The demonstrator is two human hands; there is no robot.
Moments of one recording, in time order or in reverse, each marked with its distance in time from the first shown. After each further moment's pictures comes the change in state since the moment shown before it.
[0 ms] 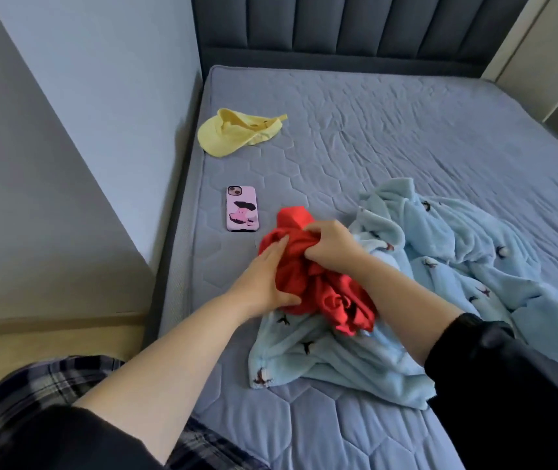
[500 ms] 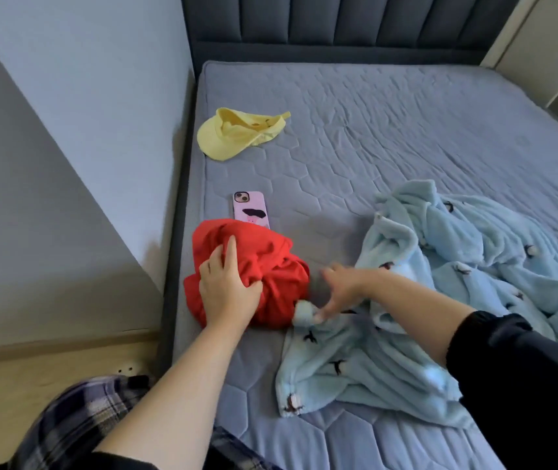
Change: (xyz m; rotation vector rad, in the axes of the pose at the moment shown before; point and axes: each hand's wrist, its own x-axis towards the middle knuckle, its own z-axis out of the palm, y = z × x) left_hand -0.001 -0.064 -0.024 0.216 0.584 -0.288; right_hand 0.022 0.015 0.034 -0.622 -0.724 0.260
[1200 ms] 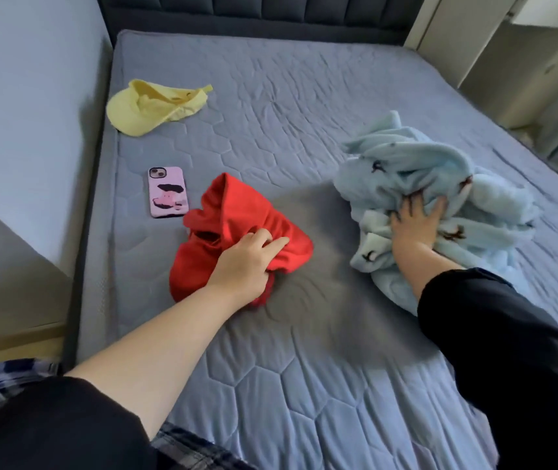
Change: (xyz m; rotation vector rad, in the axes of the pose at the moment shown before) left_hand -0.056 0.114 0.053 0.096 -0.331 0.753; right_hand -0.054 0.232 0.047 -0.548 0.313 0.847
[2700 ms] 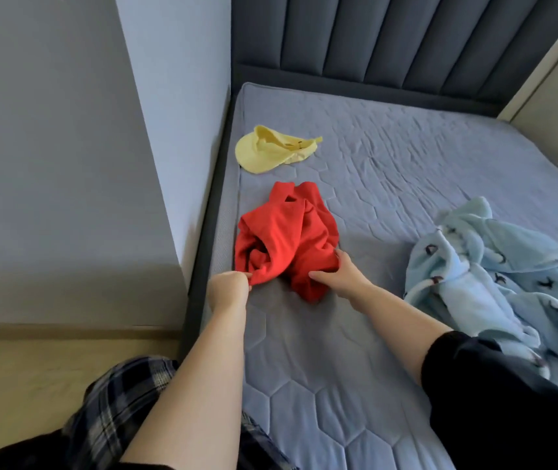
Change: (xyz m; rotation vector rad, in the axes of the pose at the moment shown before) left_hand -0.065 -0.169 -0.065 -1.156 0.444 -1.406; right_hand -0.097 -0.205 -0.191 1.739 -0.352 -0.467
